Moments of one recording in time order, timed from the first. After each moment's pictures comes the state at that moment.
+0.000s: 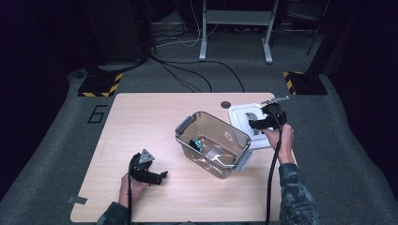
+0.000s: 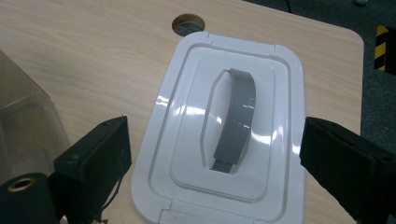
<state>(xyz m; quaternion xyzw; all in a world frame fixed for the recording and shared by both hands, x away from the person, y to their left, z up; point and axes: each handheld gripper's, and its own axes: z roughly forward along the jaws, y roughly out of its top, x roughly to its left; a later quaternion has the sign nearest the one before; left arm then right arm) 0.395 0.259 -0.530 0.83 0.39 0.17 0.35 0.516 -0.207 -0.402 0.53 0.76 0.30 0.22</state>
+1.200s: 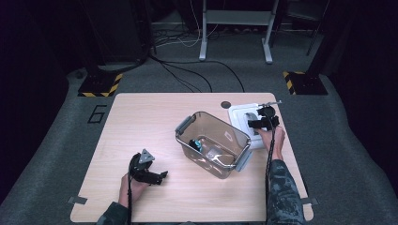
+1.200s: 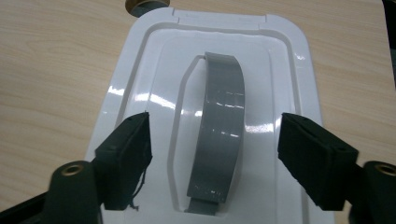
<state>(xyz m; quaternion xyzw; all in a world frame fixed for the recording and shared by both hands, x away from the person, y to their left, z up) 0.395 0.259 -0.530 0.83 0.39 0.17 0.35 0.561 -0.211 -0.465 0.57 0.73 0.29 0.22</state>
